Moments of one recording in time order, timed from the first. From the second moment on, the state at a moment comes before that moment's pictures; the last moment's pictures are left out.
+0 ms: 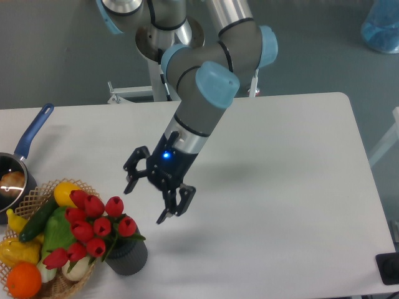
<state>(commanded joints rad) 2.37 -1.93 -1.64 -0.77 0.84 0.91</state>
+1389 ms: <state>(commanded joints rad) 2.34 -1.95 -1.62 -0.73 0.73 0.81</state>
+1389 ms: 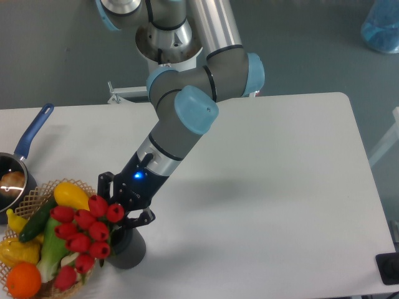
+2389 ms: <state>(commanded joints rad) 2.49 -1.85 -1.62 -0.73 0.39 0.74</state>
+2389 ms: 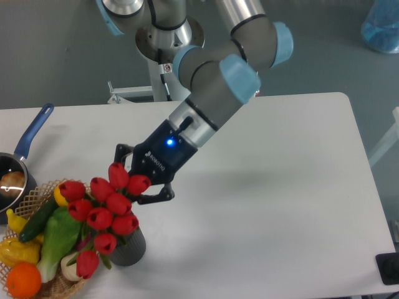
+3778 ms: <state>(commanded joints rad) 2.71 -1.81 -1.52 -0.73 0.50 0.70</state>
